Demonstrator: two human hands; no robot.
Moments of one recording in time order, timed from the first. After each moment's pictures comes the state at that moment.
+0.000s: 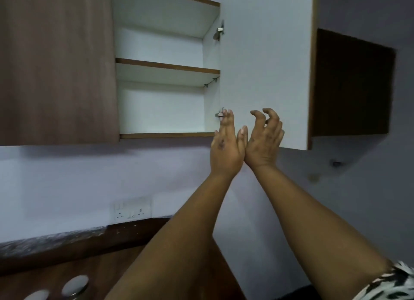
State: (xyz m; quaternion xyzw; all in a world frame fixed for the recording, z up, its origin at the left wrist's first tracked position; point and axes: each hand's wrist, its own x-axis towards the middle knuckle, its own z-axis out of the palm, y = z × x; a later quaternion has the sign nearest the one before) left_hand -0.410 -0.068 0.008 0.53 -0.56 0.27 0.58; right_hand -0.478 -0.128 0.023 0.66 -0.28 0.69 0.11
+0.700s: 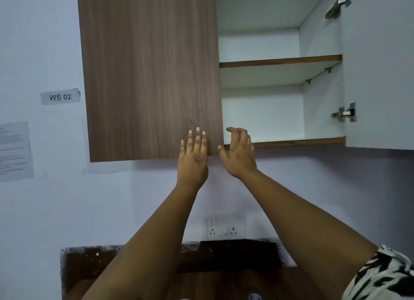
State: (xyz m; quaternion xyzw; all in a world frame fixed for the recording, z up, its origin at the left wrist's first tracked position) left_hand -0.019 0.101 0.008 0.77 -0.37 0.48 0.17; right_hand -0.105 -0.018 0.024 0.80 -0.08 0.59 -0.08
